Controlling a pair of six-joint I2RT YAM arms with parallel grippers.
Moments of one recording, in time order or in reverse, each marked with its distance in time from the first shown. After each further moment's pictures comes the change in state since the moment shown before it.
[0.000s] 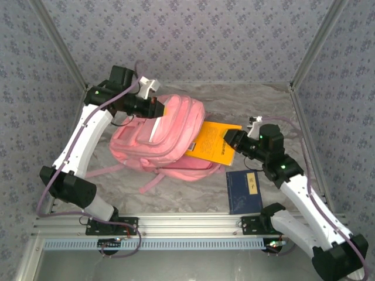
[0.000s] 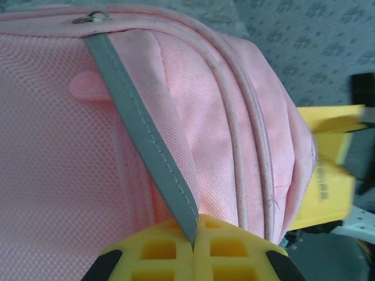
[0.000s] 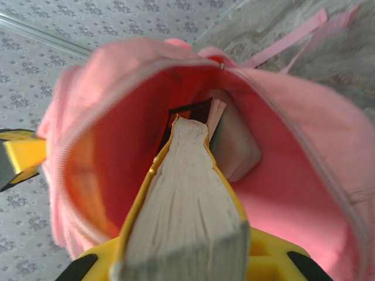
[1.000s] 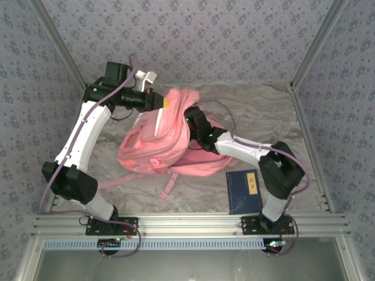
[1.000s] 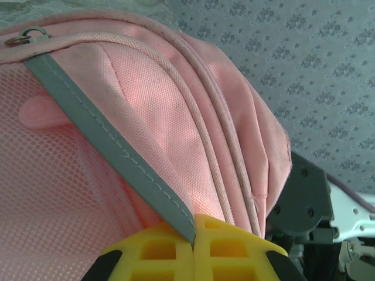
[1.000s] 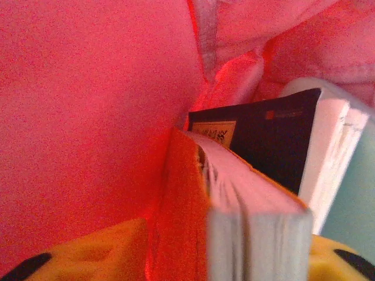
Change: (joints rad) left arm 0.063 0.040 0.000 0.128 0.206 -0.117; right arm 0.386 0.923 0.495 0.335 0.287 0.042
